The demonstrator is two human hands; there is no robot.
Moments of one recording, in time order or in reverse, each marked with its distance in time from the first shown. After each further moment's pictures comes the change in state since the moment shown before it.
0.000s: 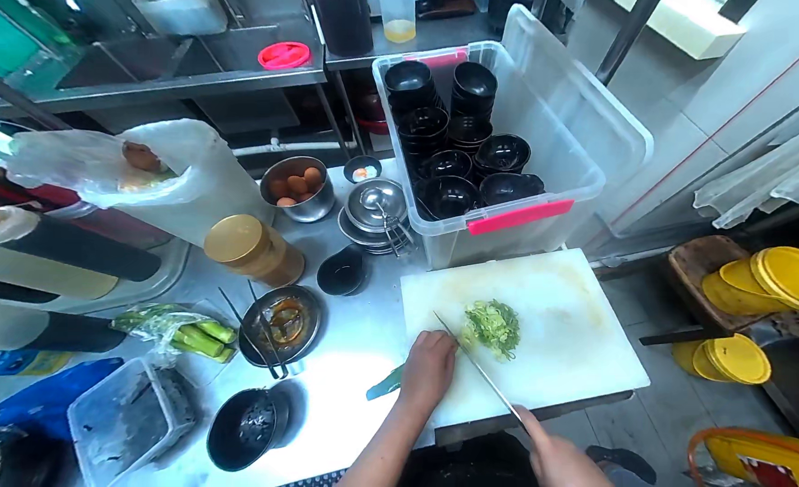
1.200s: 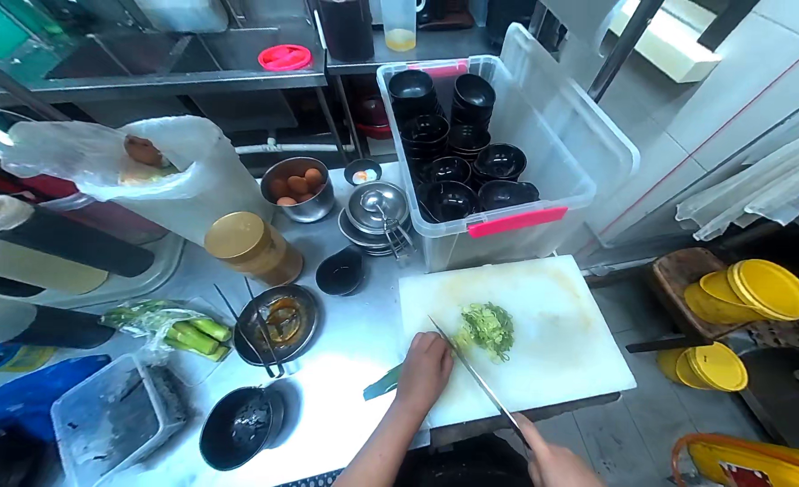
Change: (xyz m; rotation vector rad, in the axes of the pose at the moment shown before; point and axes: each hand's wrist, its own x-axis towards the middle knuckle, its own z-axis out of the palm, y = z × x) left_hand -0.002 -0.003 0.004 -0.012 0.101 0.015; right_hand -0.009 -0.007 -0.006 -0.022 -0.014 -0.011
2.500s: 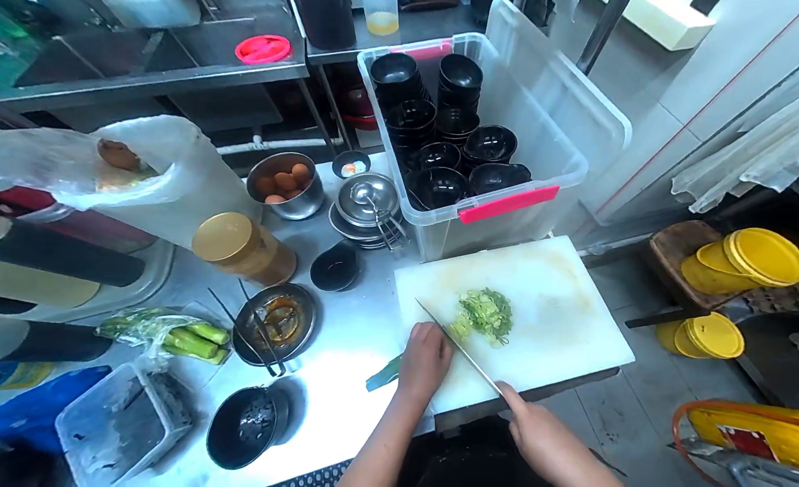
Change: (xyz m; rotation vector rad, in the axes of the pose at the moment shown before) left_hand -0.005 -0.002 0.003 -0.006 0.021 0.008; right_hand 0.029 -0.012 0.010 0.025 -0.035 0.024
